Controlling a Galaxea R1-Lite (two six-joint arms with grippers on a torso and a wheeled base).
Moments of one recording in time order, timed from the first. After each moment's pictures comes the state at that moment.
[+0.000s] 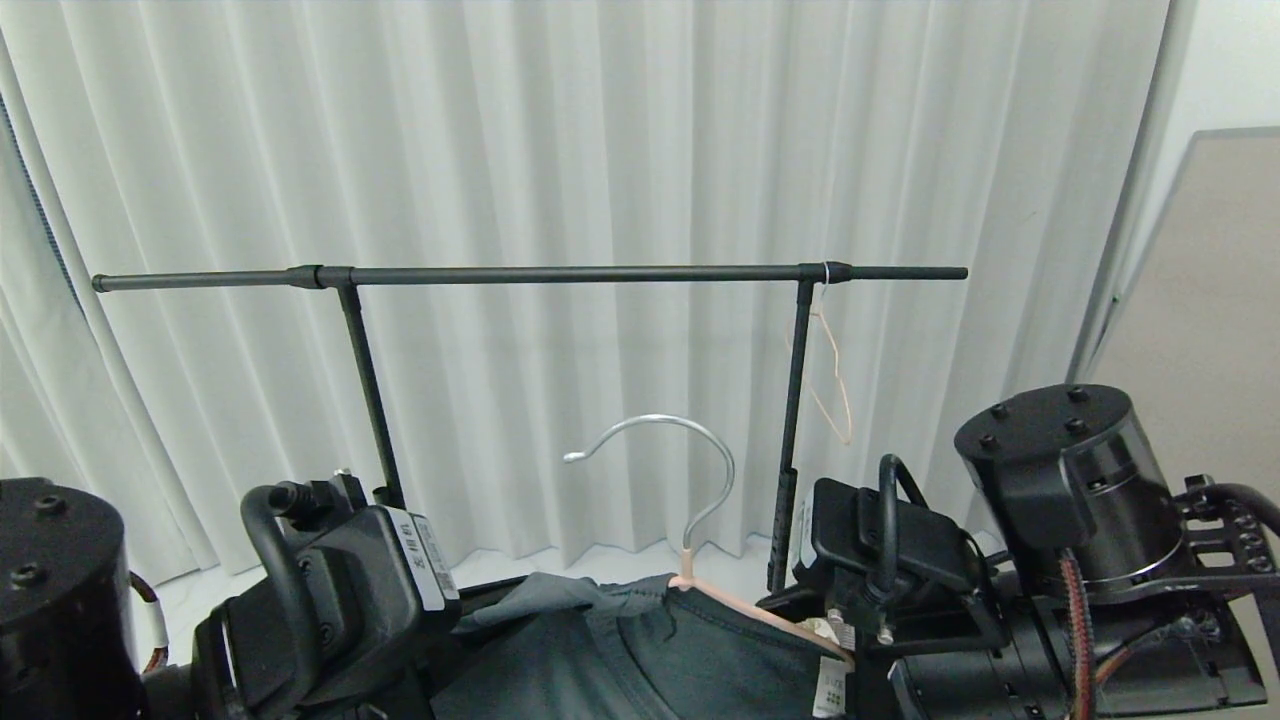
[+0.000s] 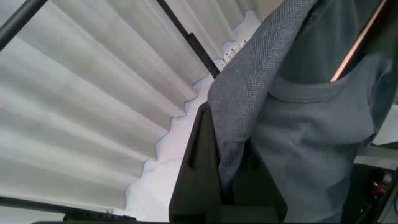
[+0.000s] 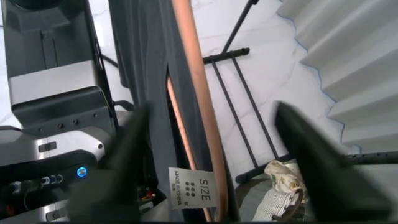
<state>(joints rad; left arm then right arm) -0.84 1.21 -0.50 -0.32 0.06 0.44 0.98 1.56 -0.85 -0.07 0.29 -0.22</state>
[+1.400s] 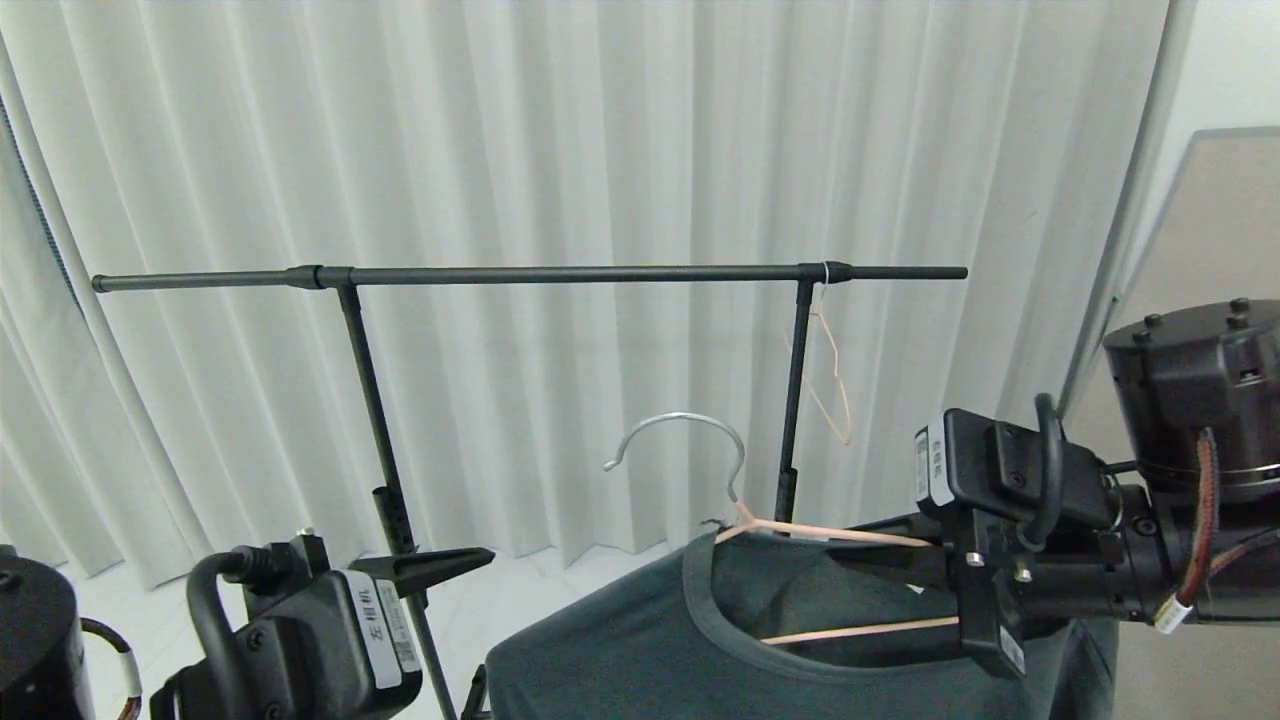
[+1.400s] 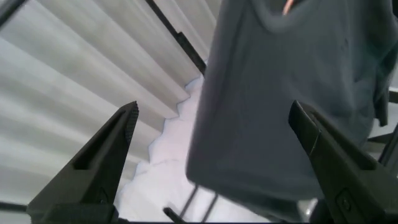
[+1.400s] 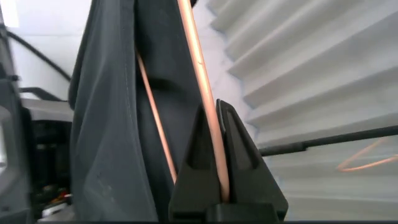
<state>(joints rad) -0.87 1.15 -0.41 -0.34 0.06 0.40 0.77 1.44 -0.85 -0.05 0.29 -0.58</state>
